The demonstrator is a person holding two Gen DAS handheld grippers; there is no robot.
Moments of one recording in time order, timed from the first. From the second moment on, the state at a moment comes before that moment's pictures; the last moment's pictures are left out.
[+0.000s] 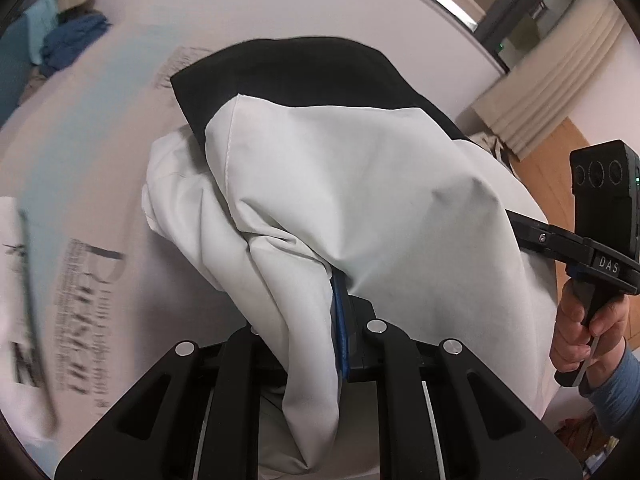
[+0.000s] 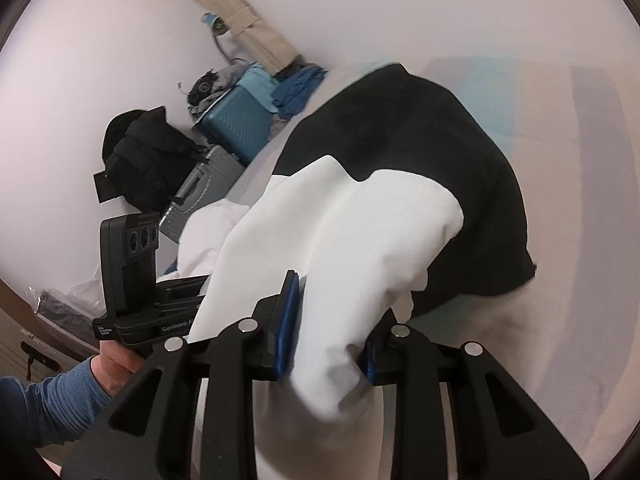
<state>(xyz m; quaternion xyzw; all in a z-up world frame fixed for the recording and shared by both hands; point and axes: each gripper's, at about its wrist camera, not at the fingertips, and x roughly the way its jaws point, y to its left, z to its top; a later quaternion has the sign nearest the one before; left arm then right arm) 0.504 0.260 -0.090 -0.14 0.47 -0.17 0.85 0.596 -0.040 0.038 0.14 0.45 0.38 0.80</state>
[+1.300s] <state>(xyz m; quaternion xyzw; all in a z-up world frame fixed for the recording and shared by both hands) 0.395 0.660 -0.108 -0.11 0.48 0.06 0.87 0.563 0.423 0.023 0.11 0.47 0.49 0.72</state>
